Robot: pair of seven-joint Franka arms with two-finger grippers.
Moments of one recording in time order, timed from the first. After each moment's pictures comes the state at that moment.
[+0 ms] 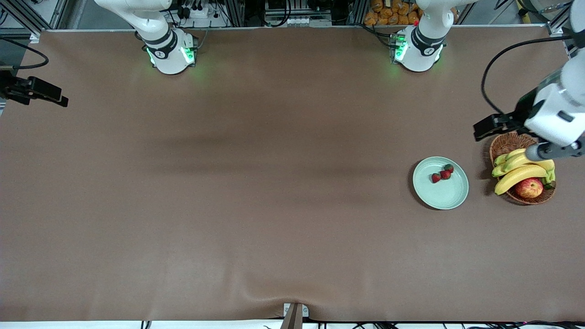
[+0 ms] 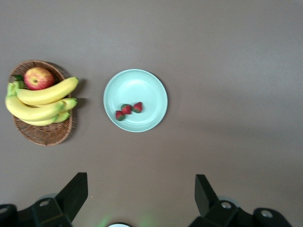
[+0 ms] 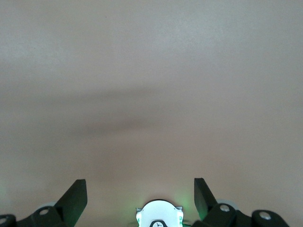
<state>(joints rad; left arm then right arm) 0.16 0.20 -0.34 -1.29 0.09 1.40 -0.29 -0.04 -0.02 -0.04 -1.53 0.04 1.34 0.01</state>
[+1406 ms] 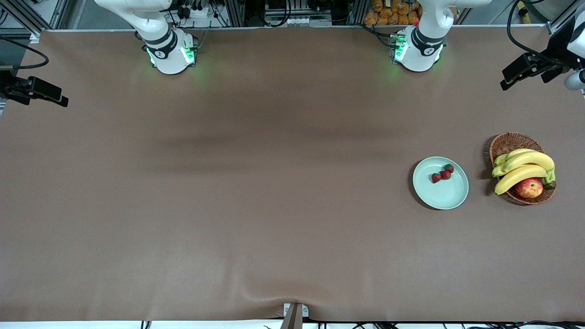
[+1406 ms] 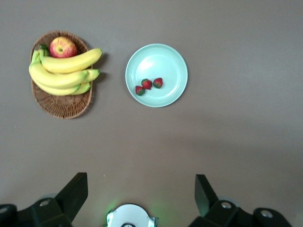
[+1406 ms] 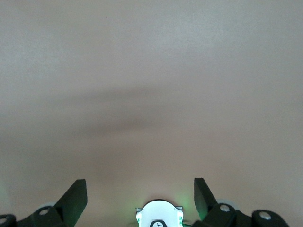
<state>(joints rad) -0.11 -0.18 0.05 -1.67 0.02 1.46 -0.22 -0.04 -0.02 -0.04 -1.53 0.04 1.34 0.01</state>
